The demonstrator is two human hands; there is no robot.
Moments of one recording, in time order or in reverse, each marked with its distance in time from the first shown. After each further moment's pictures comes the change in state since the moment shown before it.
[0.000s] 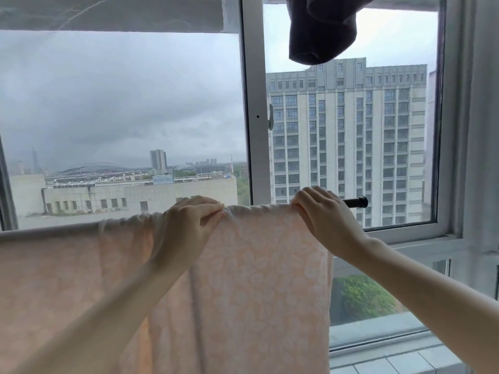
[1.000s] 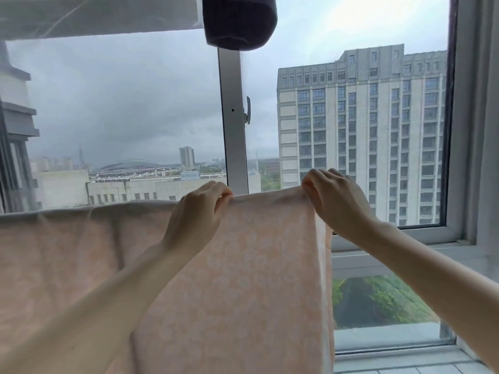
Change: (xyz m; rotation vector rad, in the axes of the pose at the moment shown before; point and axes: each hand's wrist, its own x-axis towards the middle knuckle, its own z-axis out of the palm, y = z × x) left_hand 0.030 0.110 0.095 0.148 -0.047 0.009; right_hand -0.038 0.133 -0.030 0.054 0.055 0.098
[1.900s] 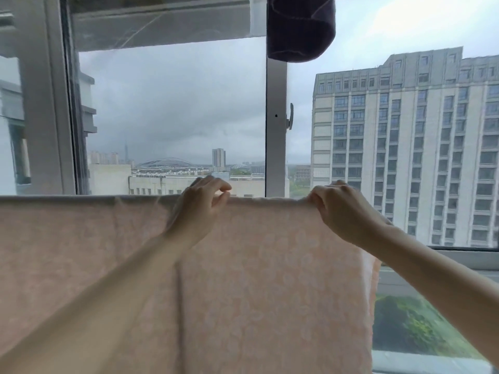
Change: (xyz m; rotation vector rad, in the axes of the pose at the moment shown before) left_hand -0.022 -0.052 -0.055 0.014 0.017 -0.131; right_hand 0.018 -0.056 0.009 0.108 -0.234 0.001
